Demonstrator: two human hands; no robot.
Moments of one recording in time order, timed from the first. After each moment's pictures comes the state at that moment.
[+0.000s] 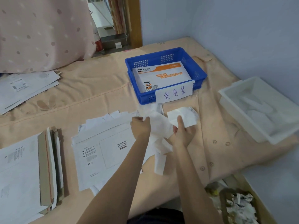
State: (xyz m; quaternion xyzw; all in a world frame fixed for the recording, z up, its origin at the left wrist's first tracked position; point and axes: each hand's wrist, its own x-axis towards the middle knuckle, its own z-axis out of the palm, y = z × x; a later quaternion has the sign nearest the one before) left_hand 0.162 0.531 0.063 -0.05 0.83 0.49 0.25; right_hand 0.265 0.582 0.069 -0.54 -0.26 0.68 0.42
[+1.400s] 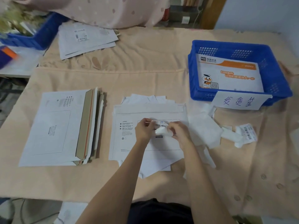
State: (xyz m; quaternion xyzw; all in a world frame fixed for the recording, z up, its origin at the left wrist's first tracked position) left_hand 0.102 0.398 0.004 -0.12 0.79 0.56 0.21; right_hand 0.151 0.526 0.012 -0.46 -0.57 0.68 -0.07
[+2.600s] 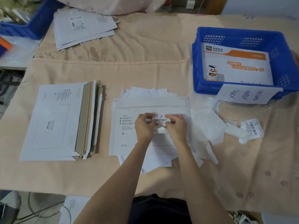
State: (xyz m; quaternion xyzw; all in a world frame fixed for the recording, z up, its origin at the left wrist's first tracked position) left_hand 0.104 0.402 -0.016 -0.07 0.85 0.51 0.13; right_hand 0.147 0.507 -0.016 -0.36 -0.76 0.53 0.06
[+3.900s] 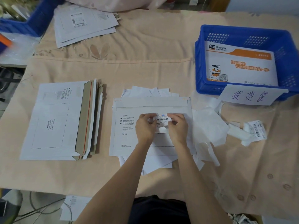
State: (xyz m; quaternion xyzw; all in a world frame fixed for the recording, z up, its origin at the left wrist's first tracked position) left_hand 0.103 0.402 -0.021 -0.05 0.86 0.49 0.14; right_hand 0.144 0.505 -0.029 -0.36 -0.74 0.55 0.10
